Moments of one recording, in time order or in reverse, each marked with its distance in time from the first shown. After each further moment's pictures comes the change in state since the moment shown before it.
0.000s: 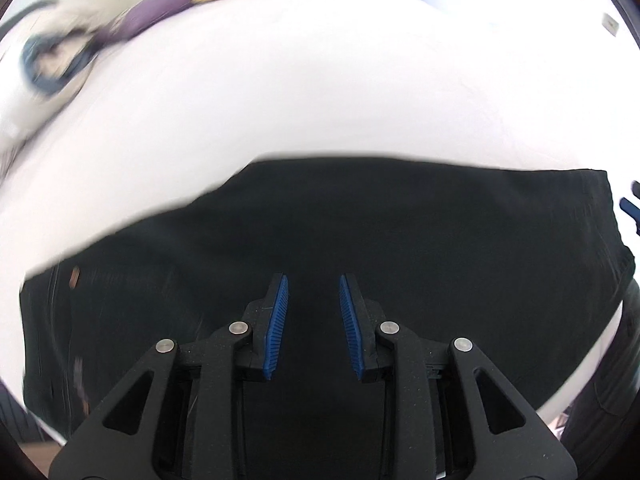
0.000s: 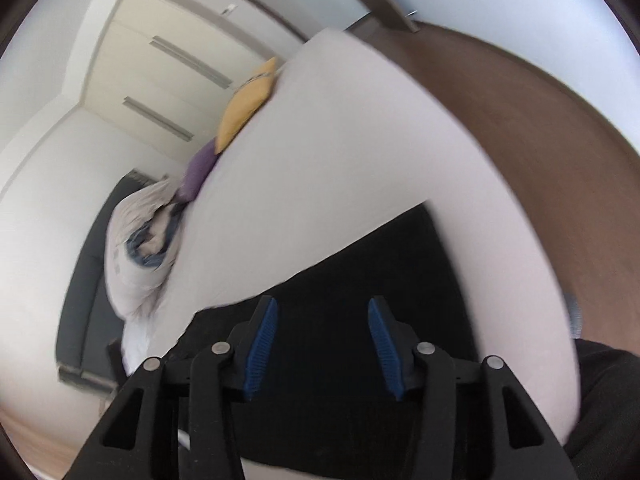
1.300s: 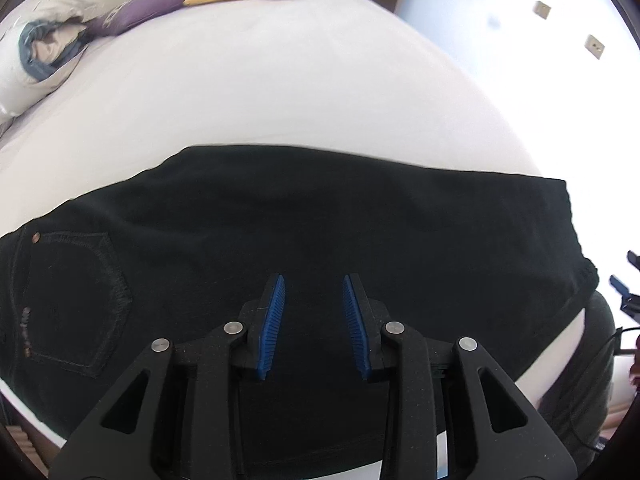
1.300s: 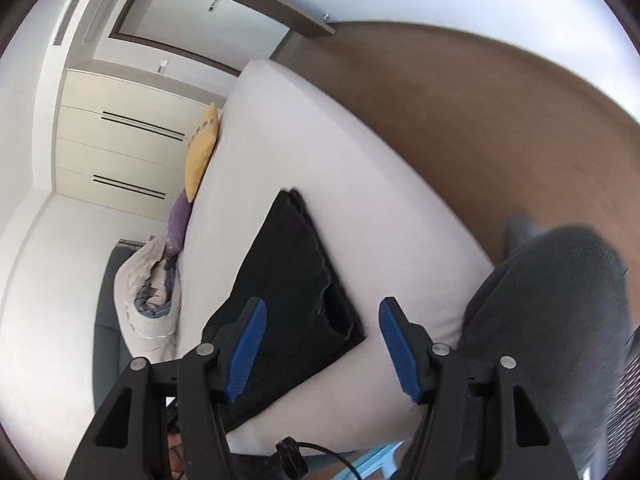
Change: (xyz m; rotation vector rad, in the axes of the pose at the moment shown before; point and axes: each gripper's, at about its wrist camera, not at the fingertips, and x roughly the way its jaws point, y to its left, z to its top) left arm -0.031 -0.027 -0.017 -0.089 -0.067 -0.114; right arm -0.091 -0.053 -0.072 0.365 -0.079 -0.042
